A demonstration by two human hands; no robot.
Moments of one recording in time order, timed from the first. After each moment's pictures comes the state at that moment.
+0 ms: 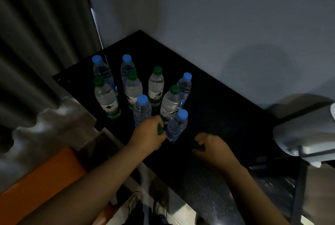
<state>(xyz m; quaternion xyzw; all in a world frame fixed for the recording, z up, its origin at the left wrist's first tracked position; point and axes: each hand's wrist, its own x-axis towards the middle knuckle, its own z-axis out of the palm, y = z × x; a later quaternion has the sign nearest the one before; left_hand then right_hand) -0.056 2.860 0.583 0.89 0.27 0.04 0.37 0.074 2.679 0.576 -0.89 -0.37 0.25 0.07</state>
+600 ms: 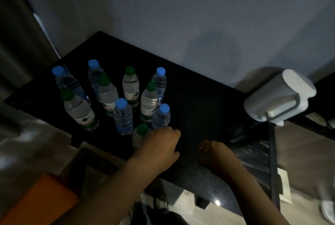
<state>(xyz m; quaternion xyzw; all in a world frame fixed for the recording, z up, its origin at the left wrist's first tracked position) -0.057 2.816 0.636 0.97 -0.01 -0.09 0.24 0.017 2.632 0.600 -0.94 -0.21 0.26 0.04</state>
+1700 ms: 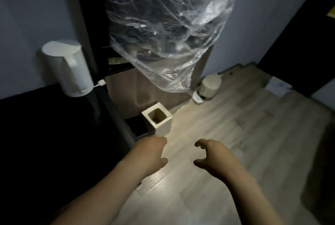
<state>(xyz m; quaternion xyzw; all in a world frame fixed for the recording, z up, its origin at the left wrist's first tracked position) -0.130 2.361 0.649 0.87 -0.43 -0.21 0.10 -0.253 2.206 0.661 -0.92 0.31 0.14 0.19</state>
